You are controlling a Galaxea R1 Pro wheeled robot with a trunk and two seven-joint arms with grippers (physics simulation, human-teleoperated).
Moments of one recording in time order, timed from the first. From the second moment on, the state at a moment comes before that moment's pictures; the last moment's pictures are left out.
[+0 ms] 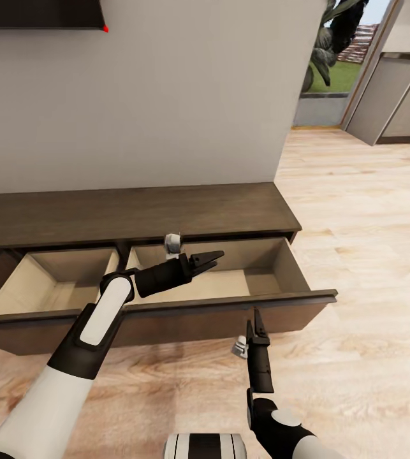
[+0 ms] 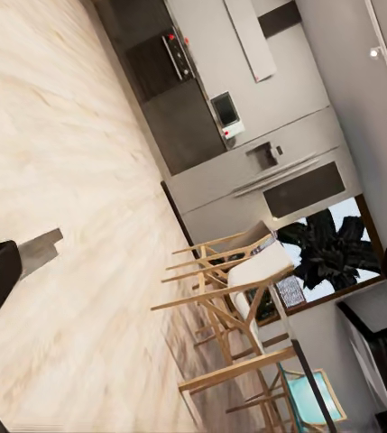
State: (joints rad) left arm -0.74 0.02 -0.28 -1.38 1.14 0.88 -0.42; right arm -0.57 0.12 0.47 -0.36 1.11 0.24 -1.17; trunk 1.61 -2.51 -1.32
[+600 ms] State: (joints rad) left arm -0.74 0.02 -0.28 -1.38 1.14 0.88 -0.42; right arm -0.57 0.11 0.47 -0.35 1.12 0.24 -1.16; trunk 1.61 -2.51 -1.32
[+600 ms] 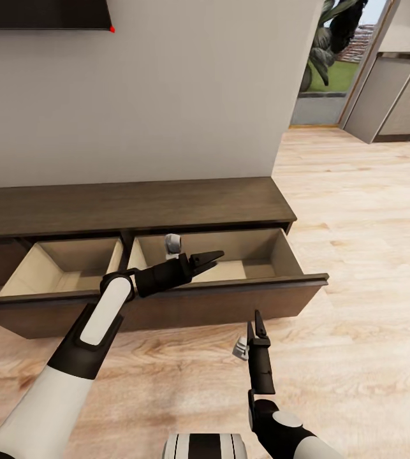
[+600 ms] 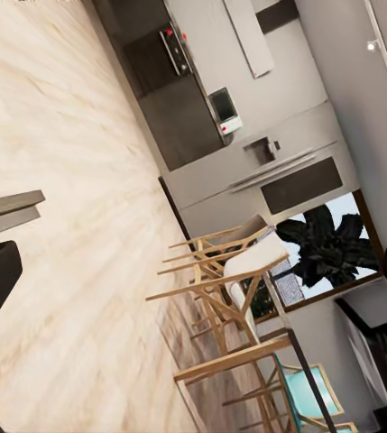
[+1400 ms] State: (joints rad) left arm -0.75 0.02 -0.28 -1.37 1.08 0.87 -0.41; right arm -0.57 0.11 0.47 -0.35 1.05 0.06 -1.01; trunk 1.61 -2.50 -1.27
